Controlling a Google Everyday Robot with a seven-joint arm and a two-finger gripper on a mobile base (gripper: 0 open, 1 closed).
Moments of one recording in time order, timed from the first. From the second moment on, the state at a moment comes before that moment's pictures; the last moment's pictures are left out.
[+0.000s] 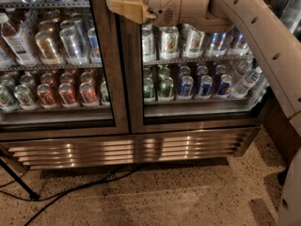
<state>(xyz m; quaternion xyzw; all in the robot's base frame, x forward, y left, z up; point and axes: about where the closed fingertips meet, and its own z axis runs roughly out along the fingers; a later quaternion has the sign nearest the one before) 0.624 0.072 1.050 -0.54 0.45 0.44 0.55</state>
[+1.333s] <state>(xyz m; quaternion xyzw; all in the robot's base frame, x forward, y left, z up) 0.640 0.069 1.051 -0.54 0.44 0.45 0.56</state>
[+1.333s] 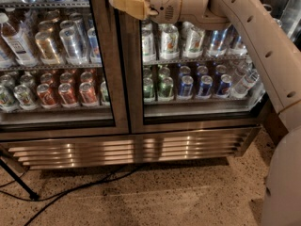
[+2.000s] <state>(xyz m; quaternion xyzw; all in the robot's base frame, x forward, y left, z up) 0.654 0.062 1.051 -0.54 0.44 0.45 0.56</state>
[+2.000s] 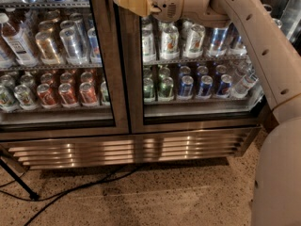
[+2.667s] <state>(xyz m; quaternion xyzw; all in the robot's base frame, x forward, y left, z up) 0.667 0.055 1.054 -0.54 0.44 0.45 0.56</state>
